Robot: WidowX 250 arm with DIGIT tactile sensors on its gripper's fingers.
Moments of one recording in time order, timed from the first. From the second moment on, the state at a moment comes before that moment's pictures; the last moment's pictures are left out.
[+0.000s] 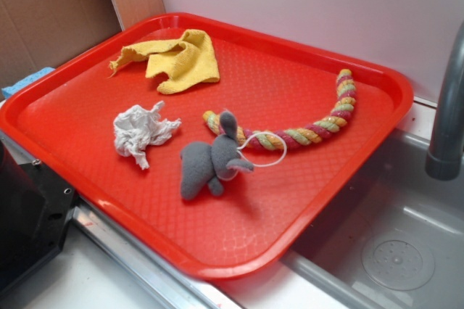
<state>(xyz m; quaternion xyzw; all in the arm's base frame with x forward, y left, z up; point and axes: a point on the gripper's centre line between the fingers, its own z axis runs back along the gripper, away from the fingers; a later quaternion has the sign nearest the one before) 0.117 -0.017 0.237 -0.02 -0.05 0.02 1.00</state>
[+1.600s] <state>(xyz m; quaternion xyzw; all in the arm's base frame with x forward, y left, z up) 0.167 -0.109 0.147 -0.04 -0.11 -0.31 0.94</state>
